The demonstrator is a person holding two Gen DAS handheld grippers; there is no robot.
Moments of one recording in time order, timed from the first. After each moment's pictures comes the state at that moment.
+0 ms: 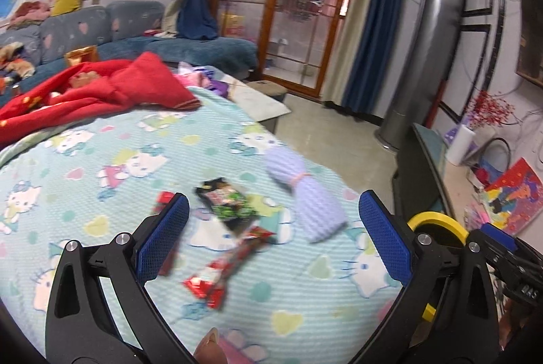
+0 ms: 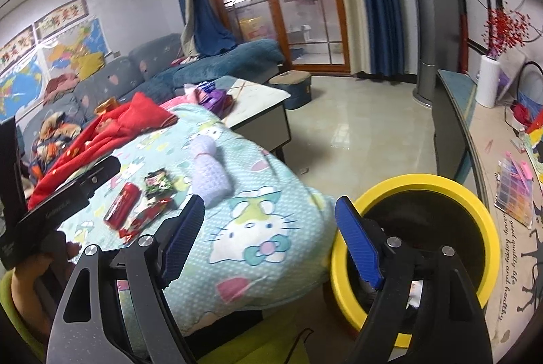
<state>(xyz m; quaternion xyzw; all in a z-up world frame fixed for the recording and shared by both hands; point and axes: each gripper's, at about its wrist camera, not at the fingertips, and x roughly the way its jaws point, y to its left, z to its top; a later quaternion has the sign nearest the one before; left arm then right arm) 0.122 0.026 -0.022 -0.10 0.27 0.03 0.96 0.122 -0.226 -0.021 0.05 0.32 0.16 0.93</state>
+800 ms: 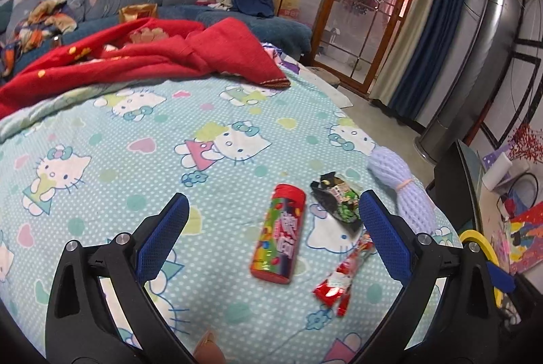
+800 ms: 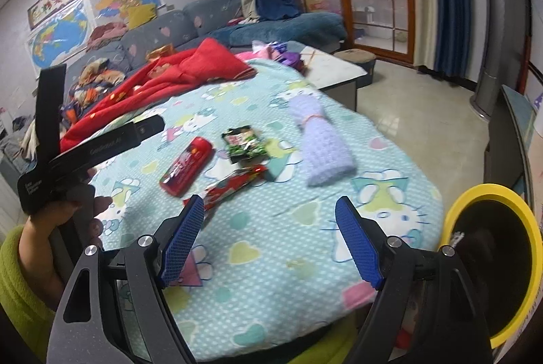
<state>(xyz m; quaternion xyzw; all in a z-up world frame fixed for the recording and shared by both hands) 0.122 0.137 -0.047 -0.16 0.32 0.10 0.93 0.119 -0.108 -0.040 -0.01 0.37 0.28 0.89</state>
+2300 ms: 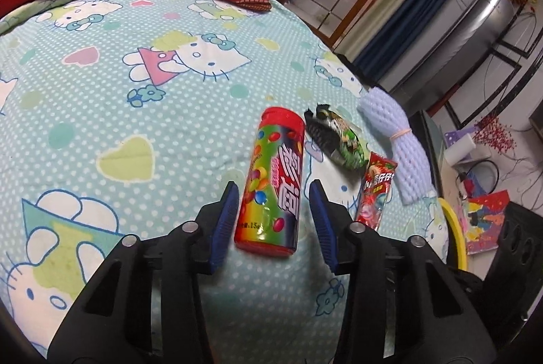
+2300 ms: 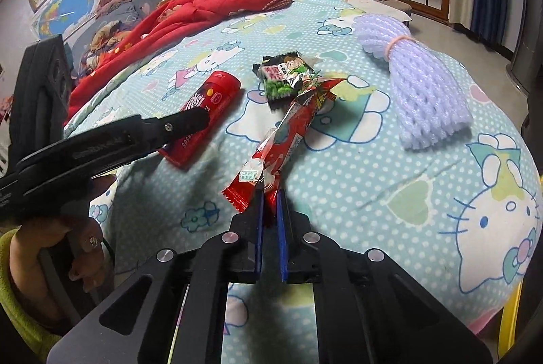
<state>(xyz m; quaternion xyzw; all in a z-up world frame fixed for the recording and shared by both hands) 0.146 0.146 -0.114 -0.24 0.41 -0.01 0.88 0.150 -0.047 -0.107 -0.01 0.46 0.32 0.83</state>
